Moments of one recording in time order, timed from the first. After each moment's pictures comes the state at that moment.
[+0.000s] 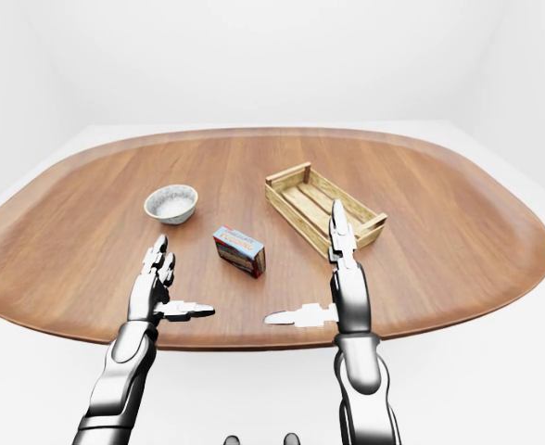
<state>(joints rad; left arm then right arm) -0.03 0.02 0.04 0.06 -0.01 0.02 -0.02 0.17 -0.01 0.03 -0.44 -0.14 -0.09 0.03</state>
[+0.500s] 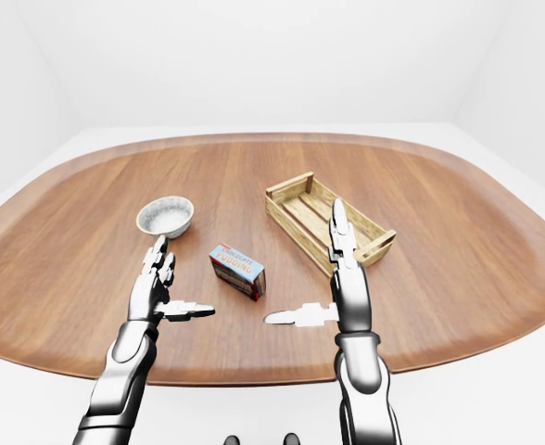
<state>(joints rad) -0.03 0.02 0.04 0.06 -0.01 0.02 -0.02 0.17 -0.01 0.03 -0.44 -0.14 -0.09 0.04</state>
